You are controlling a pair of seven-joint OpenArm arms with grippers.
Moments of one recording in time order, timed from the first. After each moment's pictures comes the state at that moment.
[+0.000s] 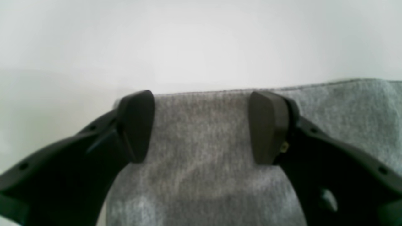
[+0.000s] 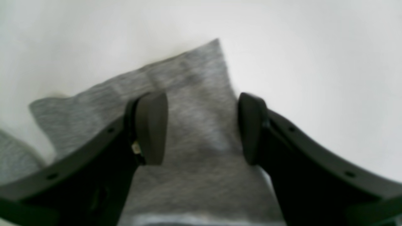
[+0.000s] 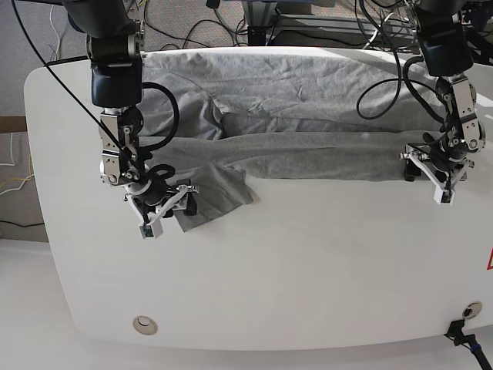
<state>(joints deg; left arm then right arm) -6.5 -21.5 -19.3 67.4 -9.1 -27.5 36.5 18.0 10.7 0.0 57.2 22.1 21.5 -31.8</state>
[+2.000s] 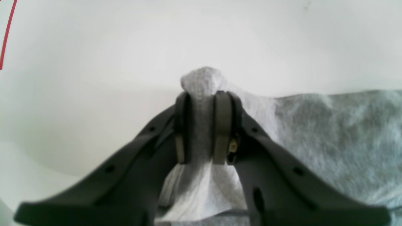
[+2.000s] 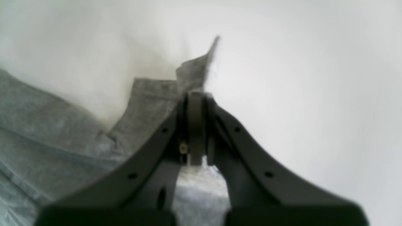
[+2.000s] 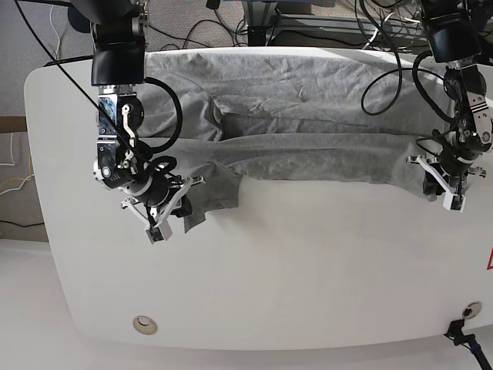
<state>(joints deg) -1.4 -23.5 -20.3 82.9 -15.0 -27.7 39.7 12.0 10.1 0.7 83.6 21.7 21.3 -50.5</state>
